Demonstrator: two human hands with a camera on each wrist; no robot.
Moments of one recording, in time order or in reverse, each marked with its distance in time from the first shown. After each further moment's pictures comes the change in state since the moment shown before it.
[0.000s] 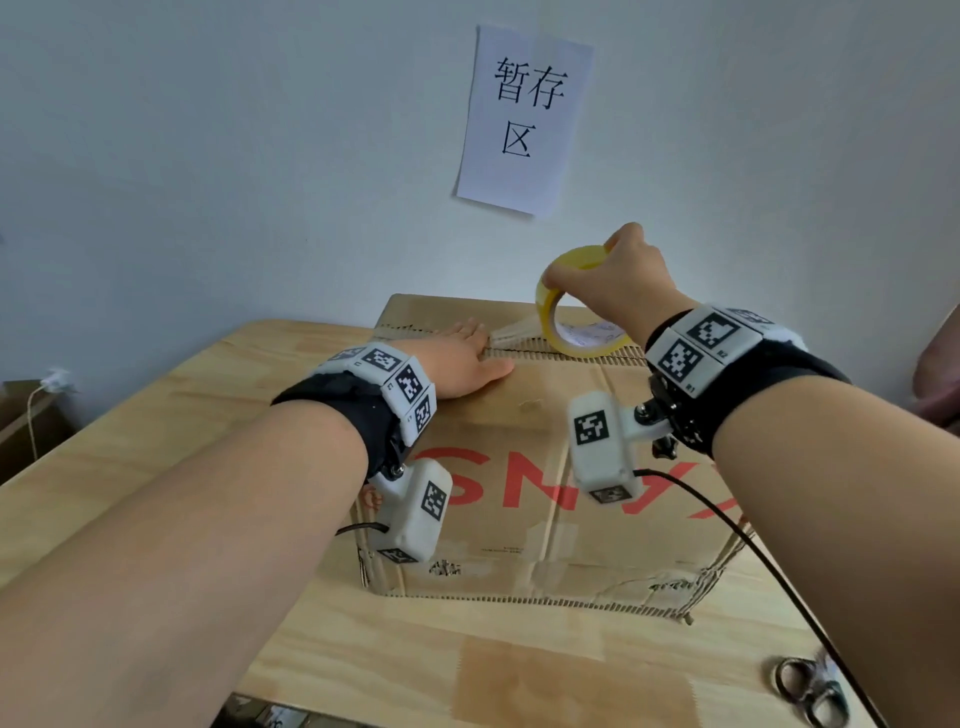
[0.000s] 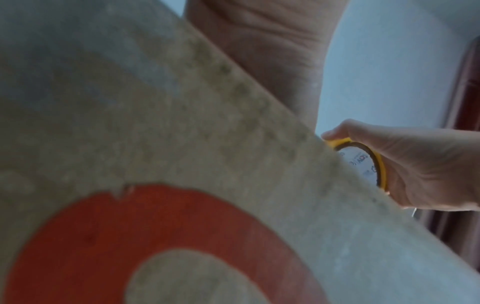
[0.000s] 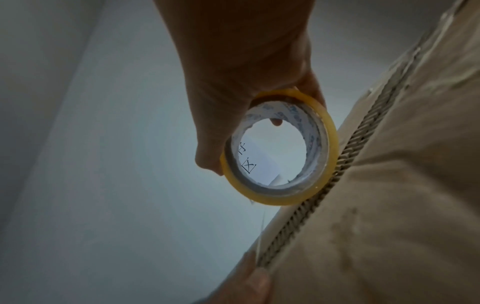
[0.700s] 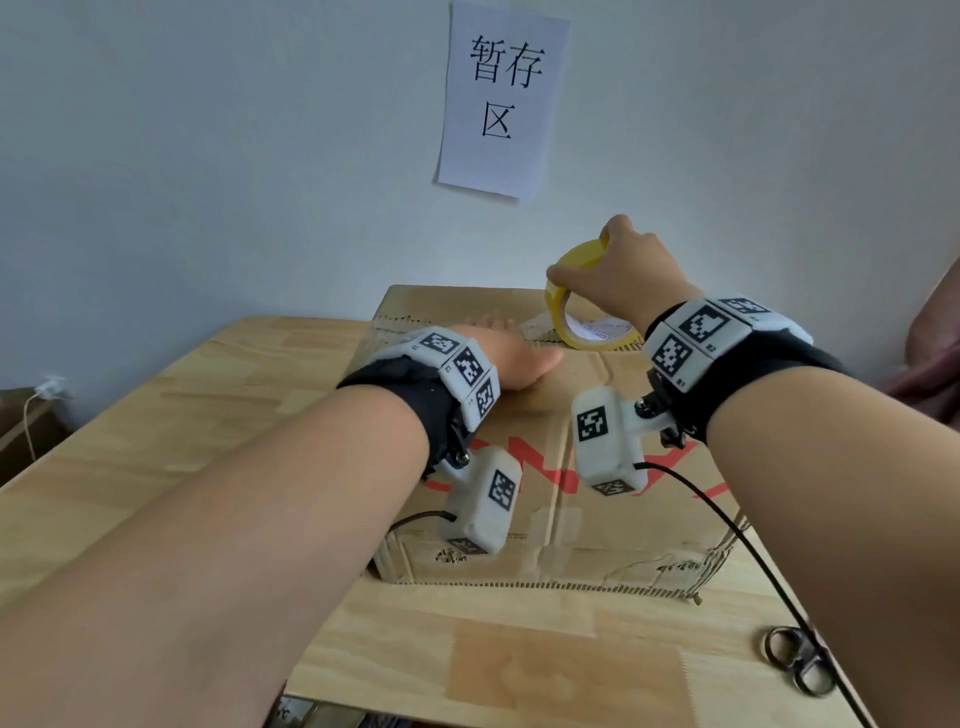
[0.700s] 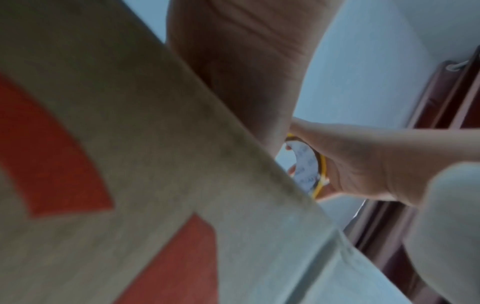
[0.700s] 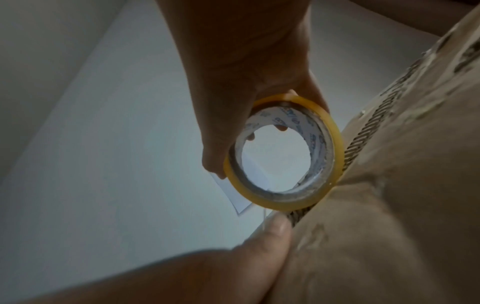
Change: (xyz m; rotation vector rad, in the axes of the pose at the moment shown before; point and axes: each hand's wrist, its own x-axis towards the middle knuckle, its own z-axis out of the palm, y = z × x) left_hand 0.025 0.064 0.010 0.090 -0.055 -0.082; right_hand 0.006 0.030 -0.010 -0.254 0.000 -0.038
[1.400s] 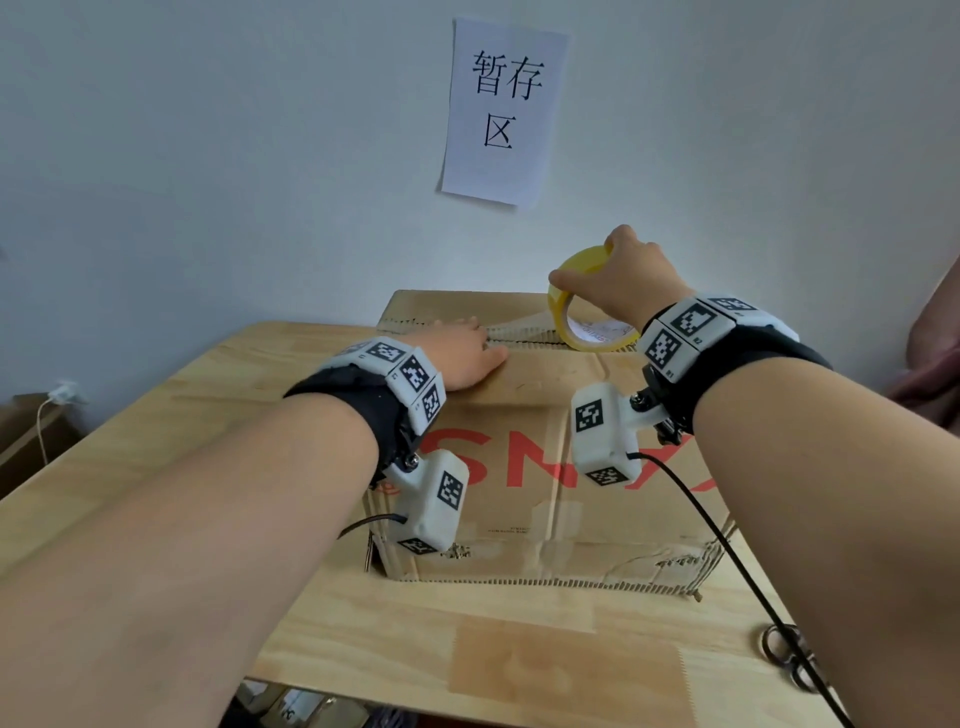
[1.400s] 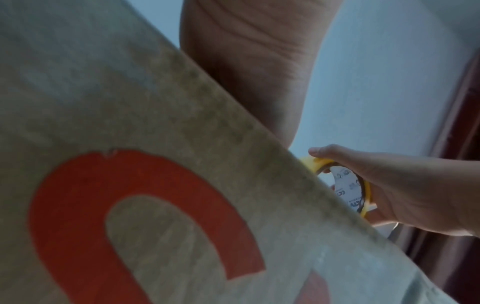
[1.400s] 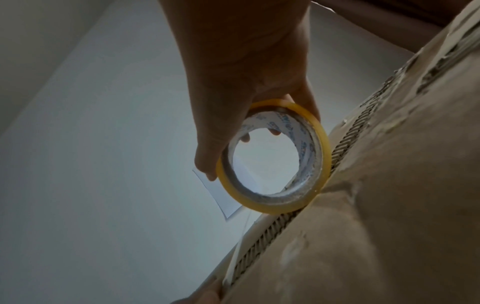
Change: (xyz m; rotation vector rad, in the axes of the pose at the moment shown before) left_hand -0.018 -0.041 0.000 0.012 0.109 0.103; right_hand -0.002 0.007 -0.005 0.033 -0.032 0.026
